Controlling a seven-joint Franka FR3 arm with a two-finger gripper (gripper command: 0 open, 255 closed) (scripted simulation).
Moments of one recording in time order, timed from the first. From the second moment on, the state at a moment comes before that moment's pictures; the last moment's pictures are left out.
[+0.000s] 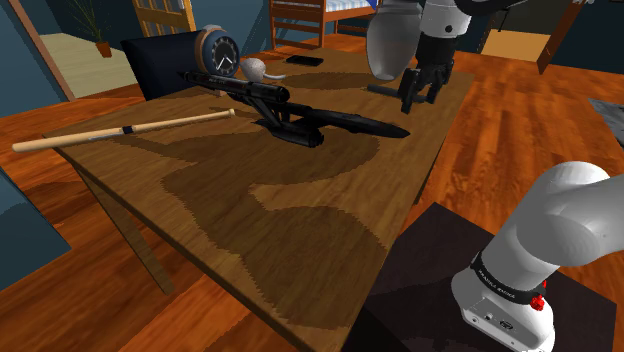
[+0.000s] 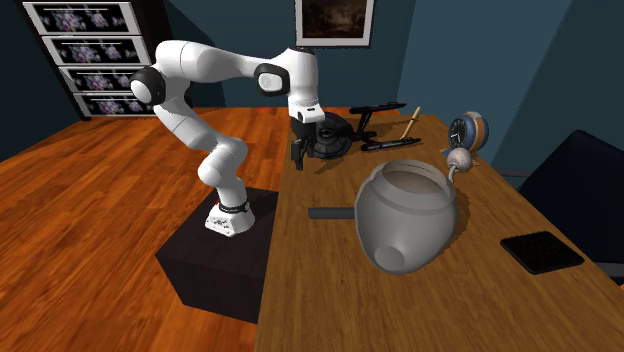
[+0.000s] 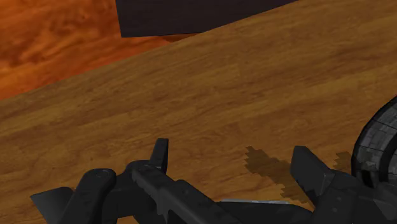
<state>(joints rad) 0.00 -0.74 -0.06 -2.43 -0.11 1.72 0.12</state>
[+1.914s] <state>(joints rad) 0.04 -0.13 -0.46 -1.96 0.01 1.82 -0.59</state>
